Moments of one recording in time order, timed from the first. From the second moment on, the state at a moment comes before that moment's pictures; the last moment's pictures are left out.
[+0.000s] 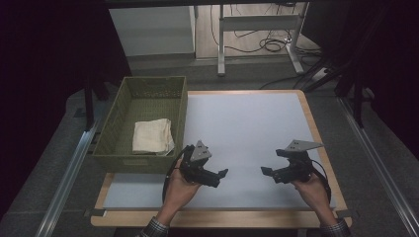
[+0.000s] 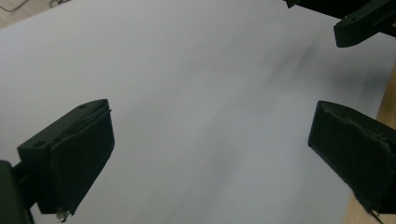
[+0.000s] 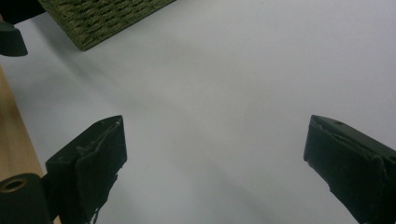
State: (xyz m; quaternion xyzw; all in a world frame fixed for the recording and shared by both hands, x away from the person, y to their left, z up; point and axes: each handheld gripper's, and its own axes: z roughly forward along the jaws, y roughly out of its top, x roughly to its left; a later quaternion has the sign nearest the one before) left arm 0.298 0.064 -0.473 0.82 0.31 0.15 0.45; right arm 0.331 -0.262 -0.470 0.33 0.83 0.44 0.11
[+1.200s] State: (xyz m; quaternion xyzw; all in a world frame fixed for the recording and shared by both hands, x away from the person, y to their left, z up) left arm 0.304 0.053 -0.546 0.86 0.35 0.13 0.36; right arm 0.315 -0.267 -0.533 0.31 0.87 0.34 0.15
